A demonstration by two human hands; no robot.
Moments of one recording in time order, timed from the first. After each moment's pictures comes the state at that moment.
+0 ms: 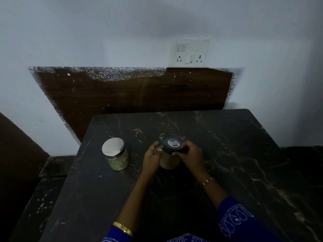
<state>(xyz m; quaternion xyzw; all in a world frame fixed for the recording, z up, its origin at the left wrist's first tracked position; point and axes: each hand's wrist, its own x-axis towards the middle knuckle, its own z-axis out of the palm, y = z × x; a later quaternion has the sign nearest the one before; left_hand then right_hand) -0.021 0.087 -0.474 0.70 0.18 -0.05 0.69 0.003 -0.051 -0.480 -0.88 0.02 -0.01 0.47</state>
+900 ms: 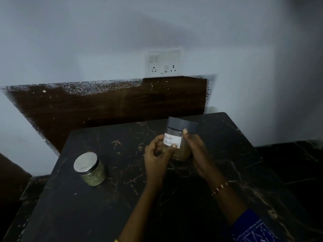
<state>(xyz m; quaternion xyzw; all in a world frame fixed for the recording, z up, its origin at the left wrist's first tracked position) -0.041 -0.017 -0.410 0.68 0.08 0.06 0.73 -0.011 -0.135 -0.397 -0.65 0.12 0.09 0.75</state>
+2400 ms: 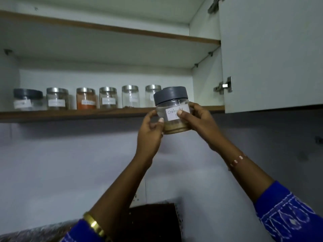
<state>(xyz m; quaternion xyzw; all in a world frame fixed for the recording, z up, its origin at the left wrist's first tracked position) 0.092 -0.170 -0.055 0.65 -0.27 0.27 0.66 0.081 -0.314 -0.033 -0.71 -0.21 -0.33 0.59</state>
